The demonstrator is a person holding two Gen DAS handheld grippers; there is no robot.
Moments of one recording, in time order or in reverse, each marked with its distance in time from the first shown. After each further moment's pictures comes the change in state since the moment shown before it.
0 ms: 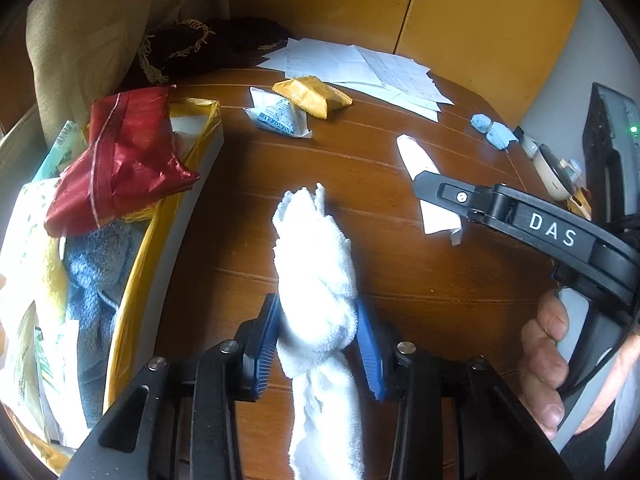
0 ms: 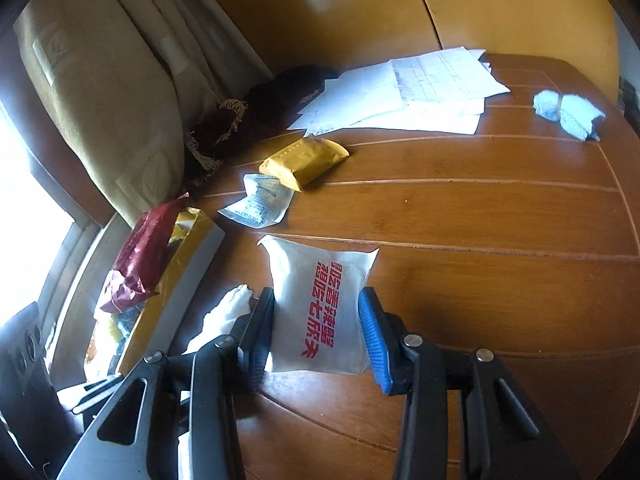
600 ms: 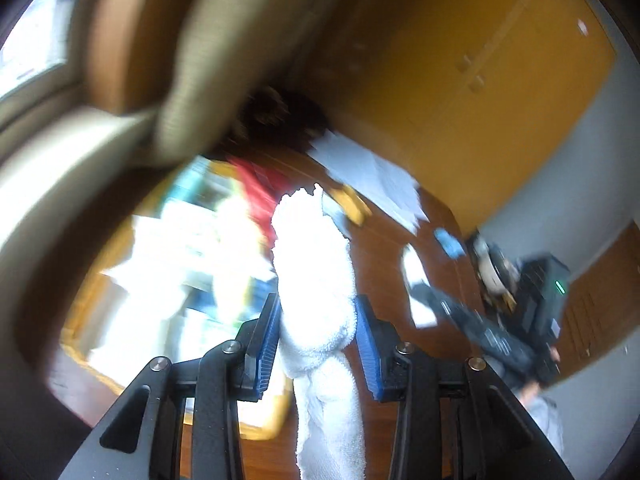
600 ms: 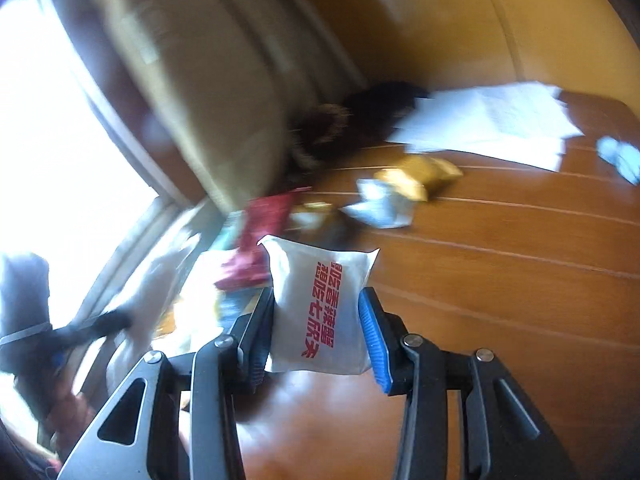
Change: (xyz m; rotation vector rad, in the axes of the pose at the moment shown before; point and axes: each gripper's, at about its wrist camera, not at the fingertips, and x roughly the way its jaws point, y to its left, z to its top) left arm -0.153 0.143 -0.017 -0.275 -0.224 -0.193; right arm -0.044 0.088 -0.016 -0.155 -0.022 0.224
